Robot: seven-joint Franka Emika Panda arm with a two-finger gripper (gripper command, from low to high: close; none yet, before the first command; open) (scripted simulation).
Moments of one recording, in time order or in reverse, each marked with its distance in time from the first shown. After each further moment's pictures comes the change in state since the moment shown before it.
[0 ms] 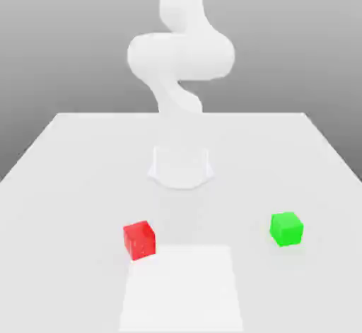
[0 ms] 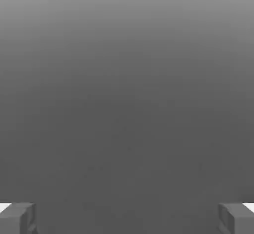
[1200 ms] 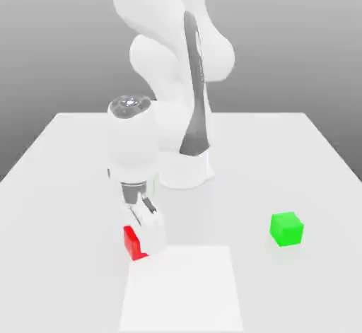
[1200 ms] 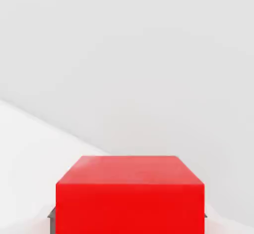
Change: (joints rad) arm -0.255 0.916 0.022 -0.554 -0.057 0.749 0.792
